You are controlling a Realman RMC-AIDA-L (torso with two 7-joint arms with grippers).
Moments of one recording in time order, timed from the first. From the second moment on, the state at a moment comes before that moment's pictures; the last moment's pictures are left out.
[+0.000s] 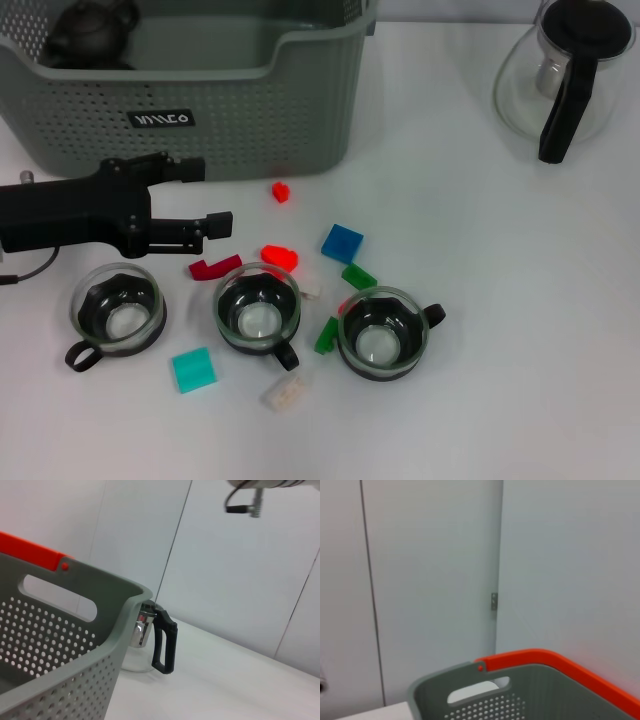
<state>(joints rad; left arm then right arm) -0.45 -2.04 0.45 0.67 2.12 1.77 -1.33 0.90 2.08 -1.36 -1.07 -1.86 -0.95 2.04</state>
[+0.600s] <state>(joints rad) -0.44 -2.04 0.46 0.67 2.12 1.78 -1.28 0.77 2.08 -1.30 -1.32 -2.12 -1.59 2.23</state>
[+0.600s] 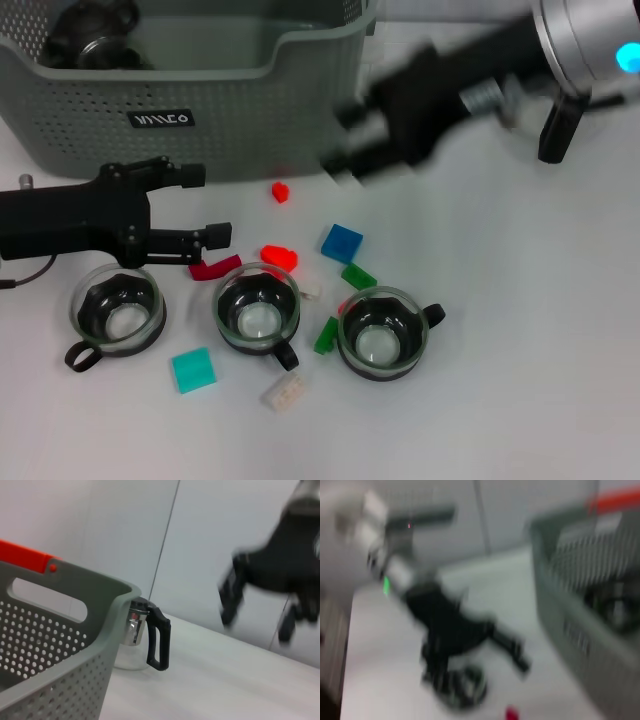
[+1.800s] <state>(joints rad) -0.41 -2.04 0.46 0.66 2.15 1.75 -1.22 0.81 2.10 -1.64 -1.27 -2.25 -1.75 2.18</state>
